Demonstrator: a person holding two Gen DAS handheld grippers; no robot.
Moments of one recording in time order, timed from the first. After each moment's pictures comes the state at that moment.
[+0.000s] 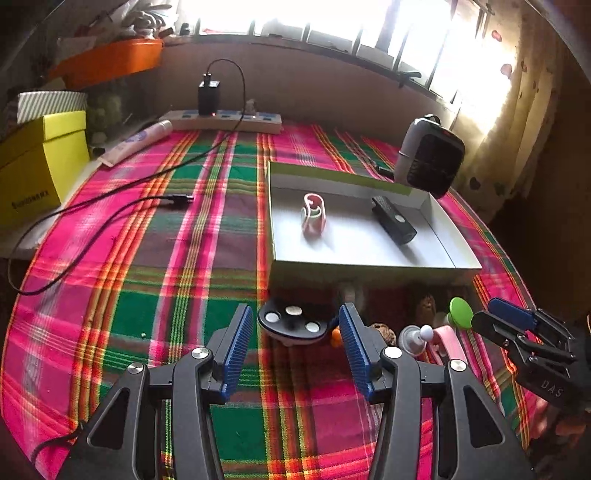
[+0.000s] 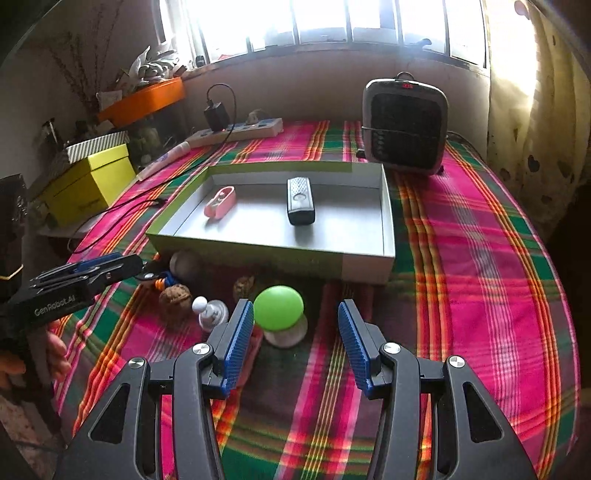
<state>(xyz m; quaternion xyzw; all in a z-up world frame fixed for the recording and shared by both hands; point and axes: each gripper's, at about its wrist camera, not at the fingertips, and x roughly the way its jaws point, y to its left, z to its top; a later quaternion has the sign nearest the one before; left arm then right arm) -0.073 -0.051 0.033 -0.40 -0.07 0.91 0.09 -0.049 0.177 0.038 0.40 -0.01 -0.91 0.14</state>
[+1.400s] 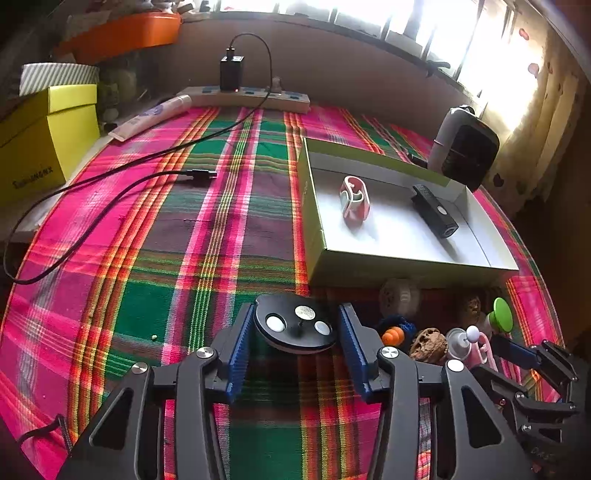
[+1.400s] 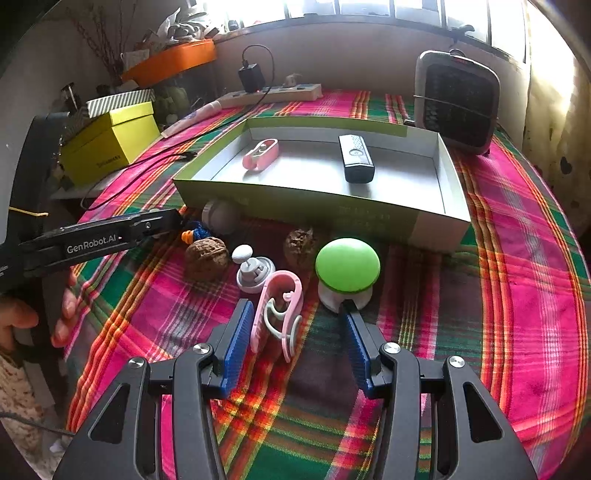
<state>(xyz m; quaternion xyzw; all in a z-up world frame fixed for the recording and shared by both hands) -0.095 -0.067 0.011 -0.43 -0.07 0.90 0.06 -0.046 0.141 0.010 0.44 0.02 -0.88 0.18</state>
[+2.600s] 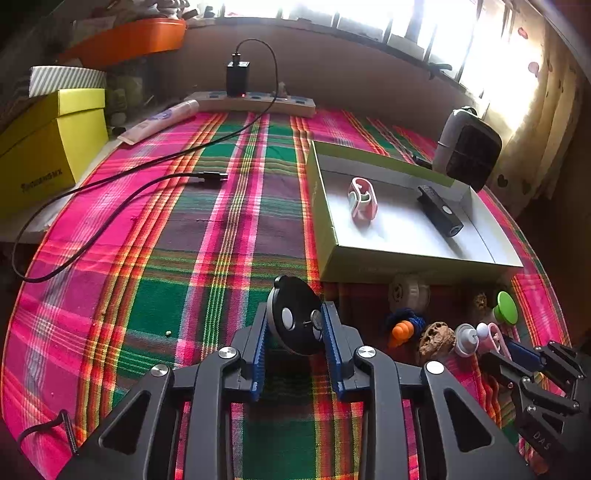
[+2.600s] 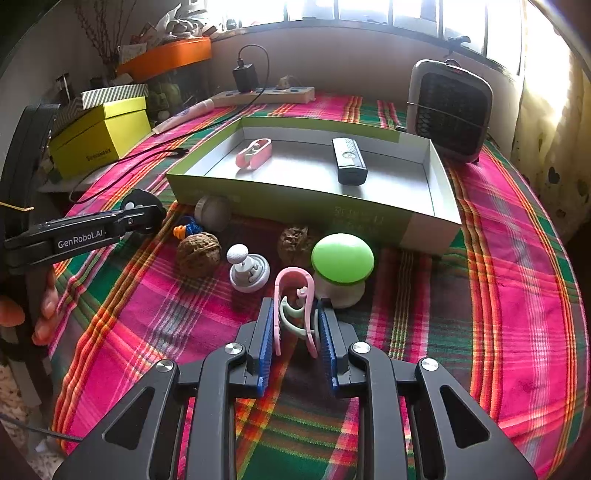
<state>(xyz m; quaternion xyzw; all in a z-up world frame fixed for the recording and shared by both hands) -0.089 -0.072 0.011 -0.42 -0.07 0.90 0.05 -0.042 0.136 0.010 0.42 0.05 -0.89 0.16</state>
